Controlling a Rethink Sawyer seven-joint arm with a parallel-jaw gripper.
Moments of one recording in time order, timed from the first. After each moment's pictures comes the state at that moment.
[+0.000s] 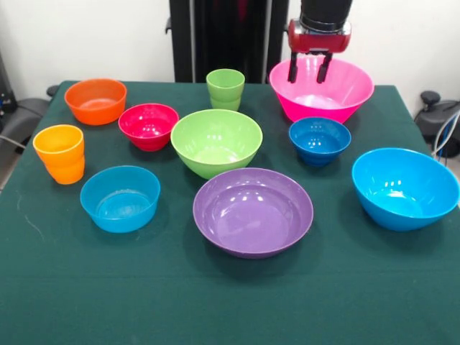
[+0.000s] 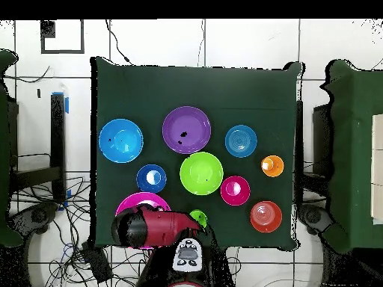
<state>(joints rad) 0.01 -0.69 -0.05 2.14 0.00 0.21 1.68</state>
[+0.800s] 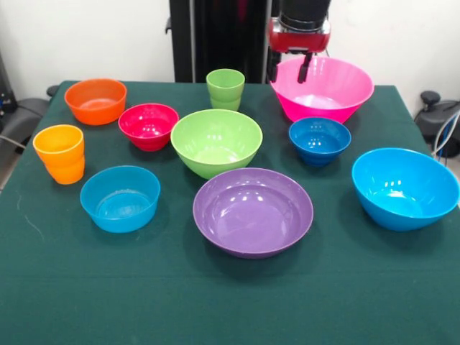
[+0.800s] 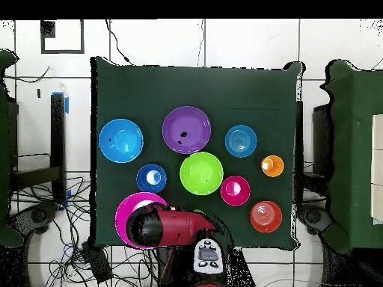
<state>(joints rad) -0.08 -0.71 -0.05 2.14 -0.08 0.21 1.68</state>
